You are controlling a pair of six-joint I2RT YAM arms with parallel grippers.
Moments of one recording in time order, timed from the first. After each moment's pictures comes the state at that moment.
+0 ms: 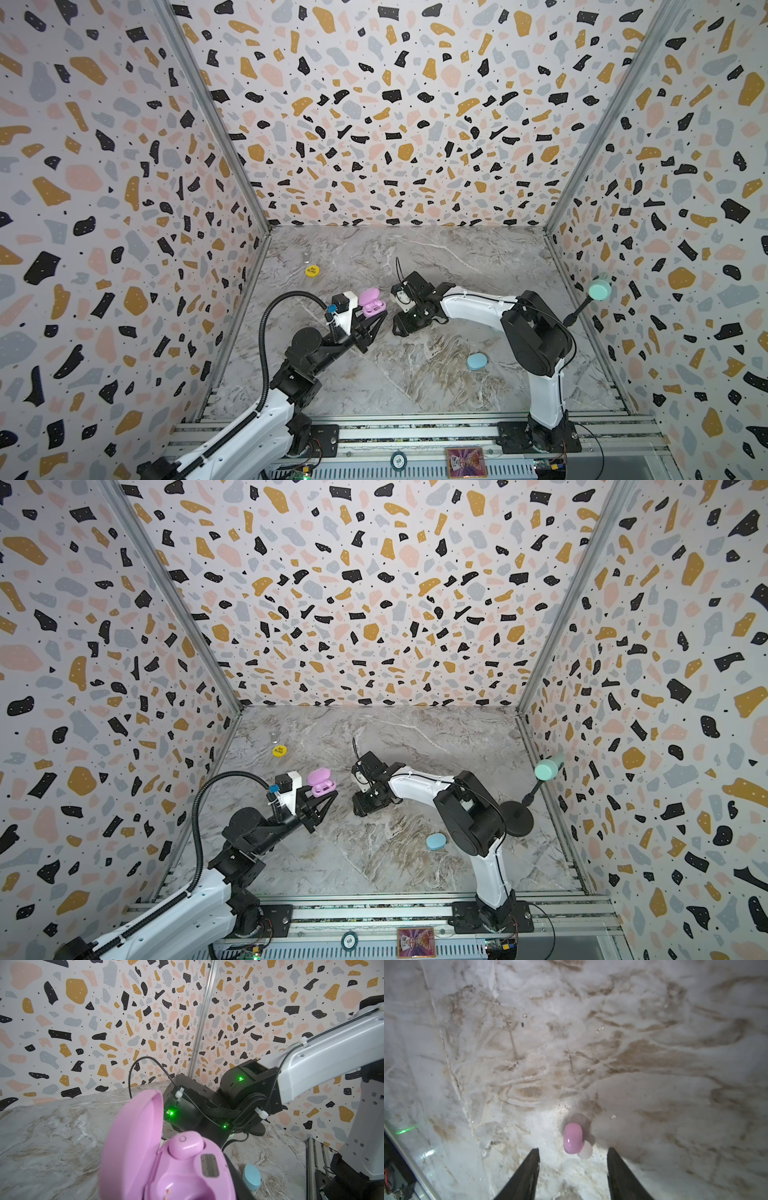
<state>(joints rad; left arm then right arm) -0.54 0.74 0.26 0.56 0.31 -0.25 0.81 1.99 1.37 -0.54 -0.27 0.26</state>
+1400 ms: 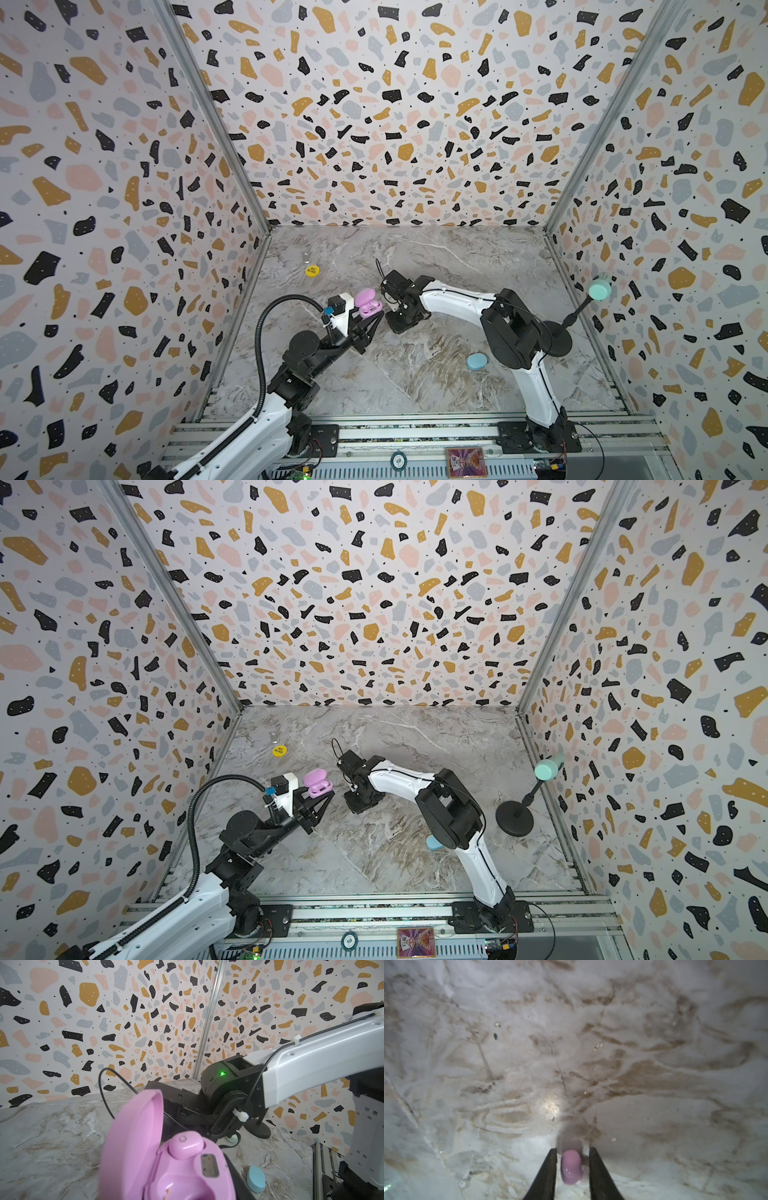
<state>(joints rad) -0.53 0.70 0.24 0.54 0.28 -0.25 0.87 2.17 1.66 -0.80 -0.13 0.27</state>
